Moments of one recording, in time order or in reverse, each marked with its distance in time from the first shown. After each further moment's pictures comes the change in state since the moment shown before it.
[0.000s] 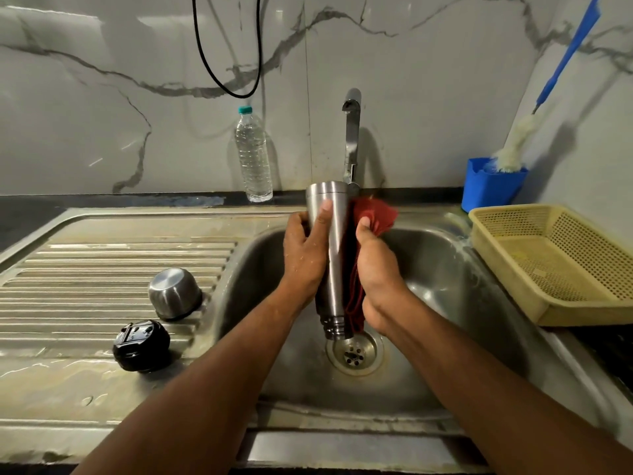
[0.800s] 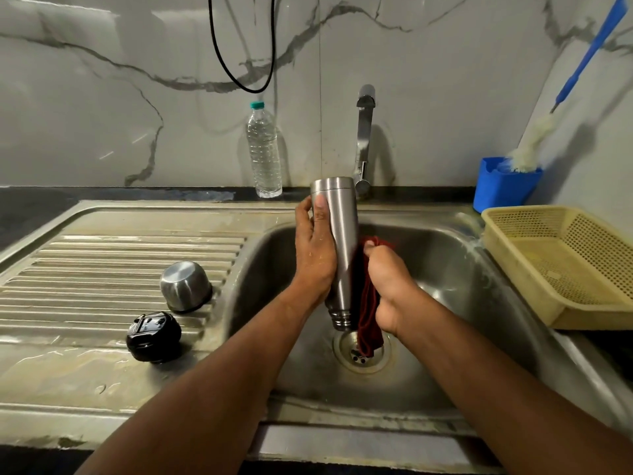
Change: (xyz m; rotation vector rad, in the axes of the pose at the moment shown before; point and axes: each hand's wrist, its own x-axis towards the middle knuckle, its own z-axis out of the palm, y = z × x) left_hand -0.006 0.006 0.005 -0.074 0.014 0.048; right_hand 0.004 0.006 -0.004 -0.090 0.047 0.271
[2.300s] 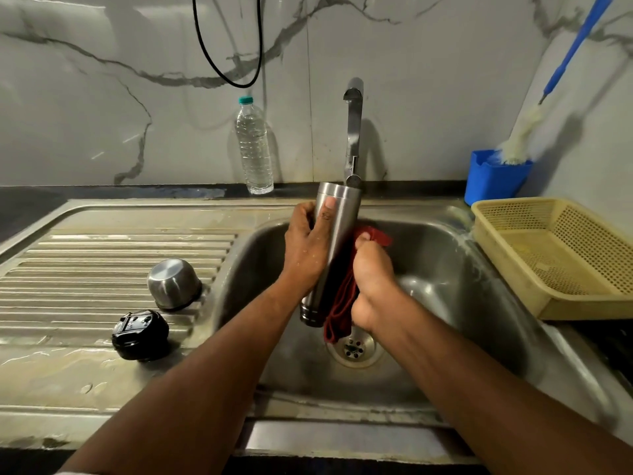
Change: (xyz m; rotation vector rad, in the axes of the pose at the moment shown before) left_hand 0.006 -0.009 -0.009 0.236 -0.097 0.042; right_hand -0.010 0.004 0.009 0.165 0.044 -0.038
